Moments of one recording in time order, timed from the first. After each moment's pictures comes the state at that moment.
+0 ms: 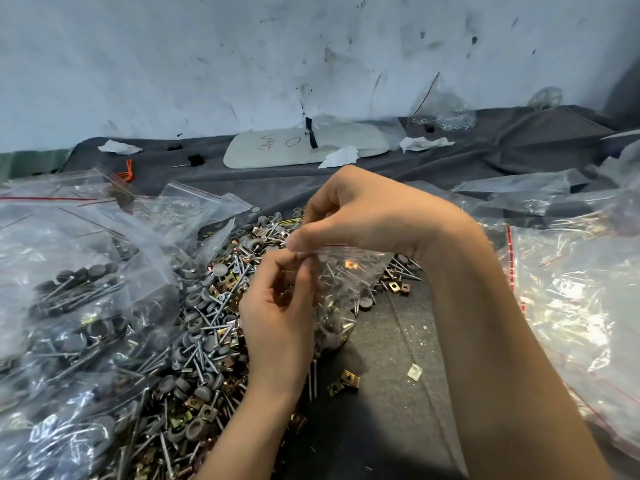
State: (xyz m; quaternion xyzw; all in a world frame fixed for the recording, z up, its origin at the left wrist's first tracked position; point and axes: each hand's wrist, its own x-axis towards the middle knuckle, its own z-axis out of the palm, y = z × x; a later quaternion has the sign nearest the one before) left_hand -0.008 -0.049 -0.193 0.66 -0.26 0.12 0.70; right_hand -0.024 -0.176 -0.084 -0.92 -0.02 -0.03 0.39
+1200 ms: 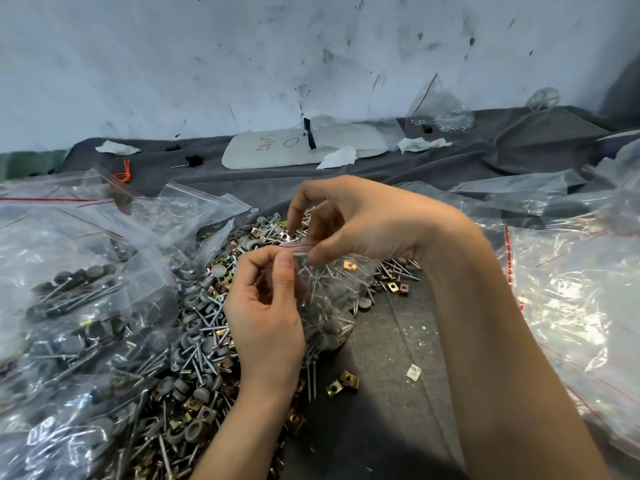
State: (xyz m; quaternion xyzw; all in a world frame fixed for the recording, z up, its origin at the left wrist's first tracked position) left_hand -0.008 -0.048 -0.187 0.62 -0.21 0.14 0.74; right_hand -0.019 -0.184 -0.091 -0.89 -0.05 0.03 0.45
